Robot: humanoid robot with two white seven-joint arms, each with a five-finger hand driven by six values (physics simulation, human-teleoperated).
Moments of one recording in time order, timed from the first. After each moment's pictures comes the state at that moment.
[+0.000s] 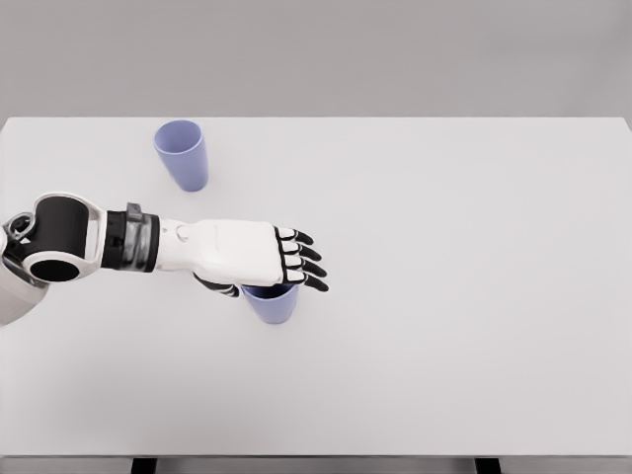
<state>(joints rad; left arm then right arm) -0.72 0.73 -0.84 -1.76 -0.43 -0.61 -0.61 0.02 0.00 0.17 0.09 -0.03 -0.21 -0.35</state>
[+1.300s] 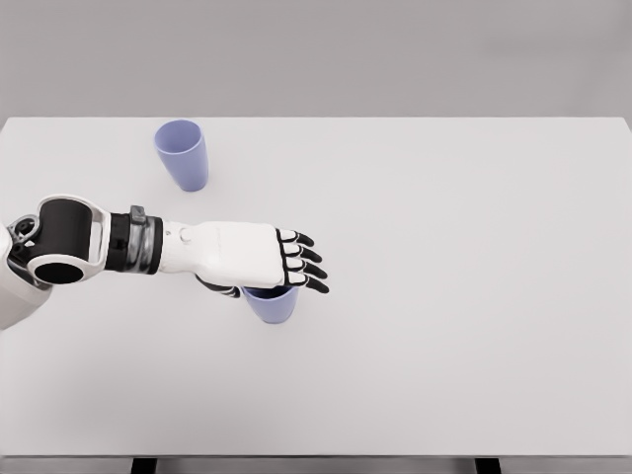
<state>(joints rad) -0.72 0.72 -0.84 -1.76 -0.46 -0.61 -0.61 0.02 0.00 0.17 0.09 -0.03 -0.21 -0.35</state>
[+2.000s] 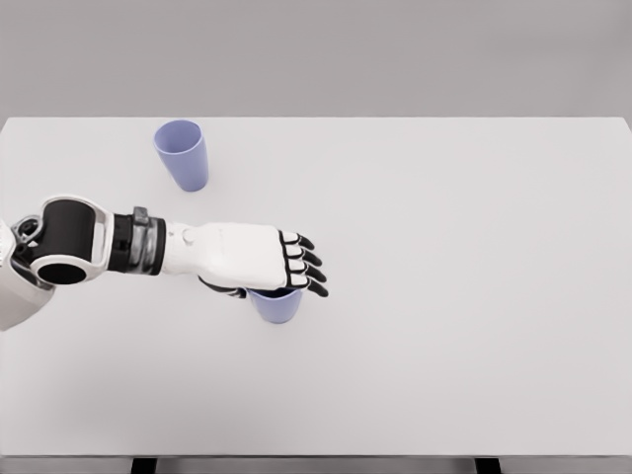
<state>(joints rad) -0.72 0.71 -0.85 -1.76 -0.46 -0.61 -0.61 0.02 0.00 0.17 0.09 -0.03 -0.21 -0.35</state>
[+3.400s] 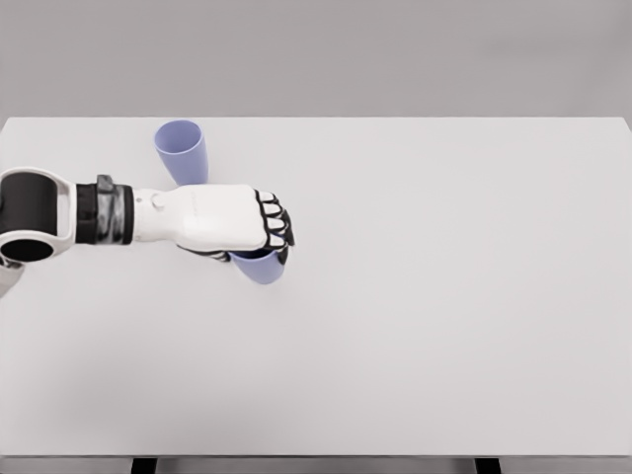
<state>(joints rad) -0.73 0.75 -0.74 -1.76 -0.46 -0.61 -0.61 0.02 0.00 0.17 0.09 -0.03 -0.21 -0.35</state>
